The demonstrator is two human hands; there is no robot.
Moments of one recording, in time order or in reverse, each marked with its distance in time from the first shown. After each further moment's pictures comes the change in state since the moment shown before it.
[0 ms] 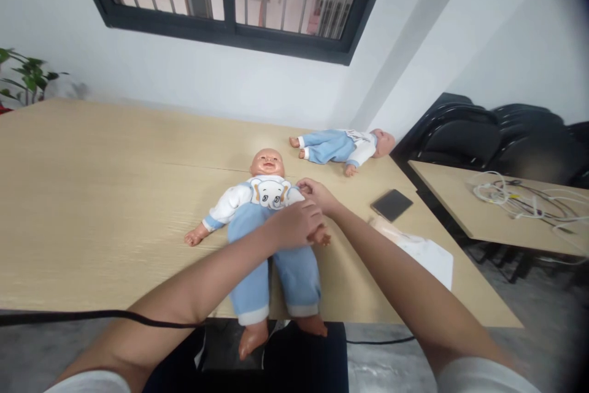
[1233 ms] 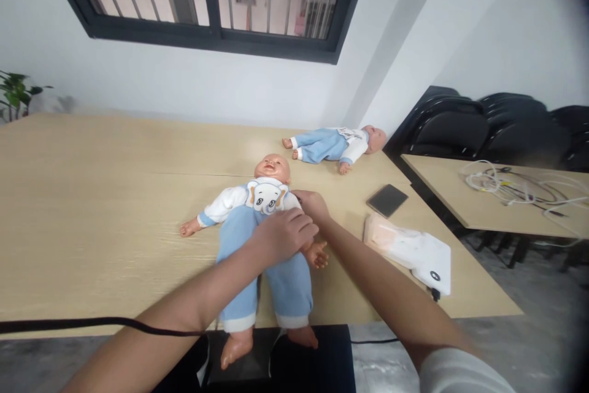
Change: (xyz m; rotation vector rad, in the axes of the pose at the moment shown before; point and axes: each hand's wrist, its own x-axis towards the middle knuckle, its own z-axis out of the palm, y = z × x) left_hand -0.023 0.019 -0.004 0.211 0.134 -0.020; right_hand -0.027 -0.015 0.019 -0.449 0.020 -0.070
